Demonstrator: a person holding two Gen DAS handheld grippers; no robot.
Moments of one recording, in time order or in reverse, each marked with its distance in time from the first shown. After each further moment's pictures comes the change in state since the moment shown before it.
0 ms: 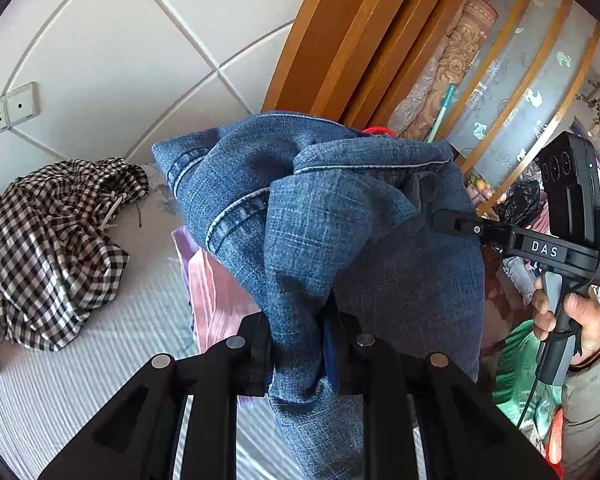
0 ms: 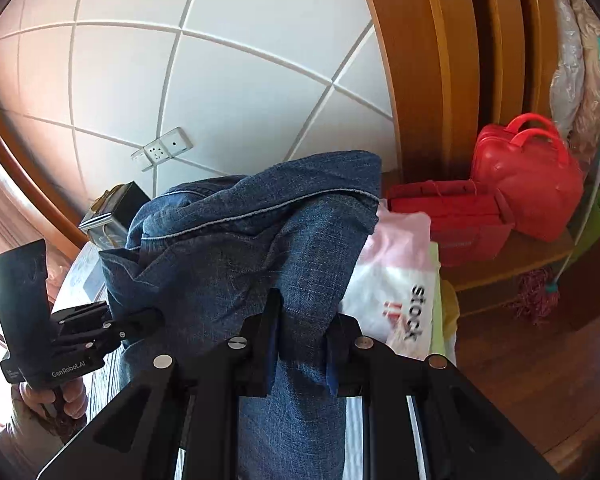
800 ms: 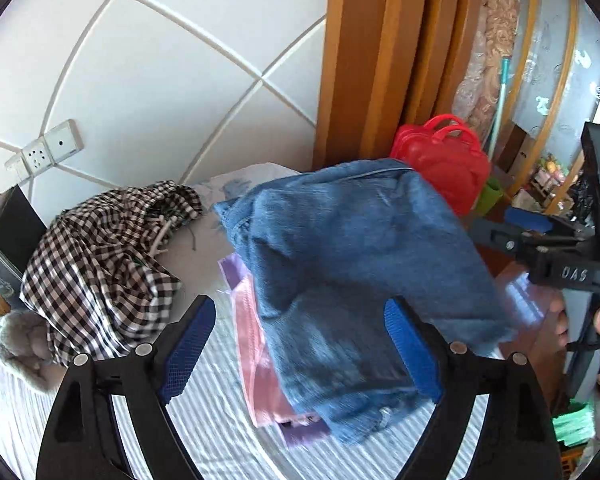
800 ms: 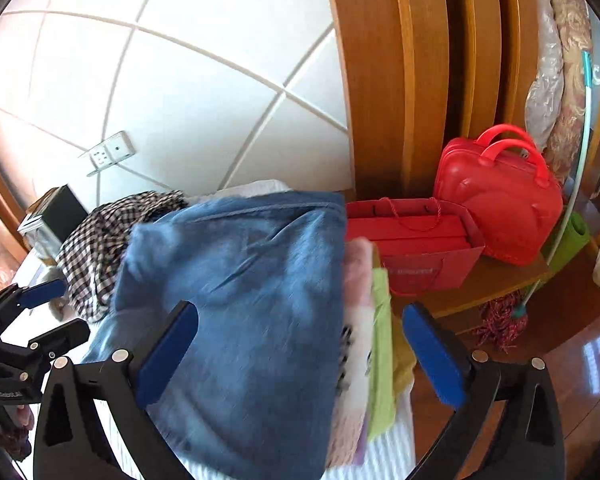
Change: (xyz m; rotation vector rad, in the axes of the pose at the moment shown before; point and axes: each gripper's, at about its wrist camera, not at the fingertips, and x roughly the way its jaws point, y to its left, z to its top) left arm 0.032 -0.013 -0.013 0.071 -0.045 0.299; right arm 0.050 -0.029 -0.025 -0.040 -0.101 -0.173
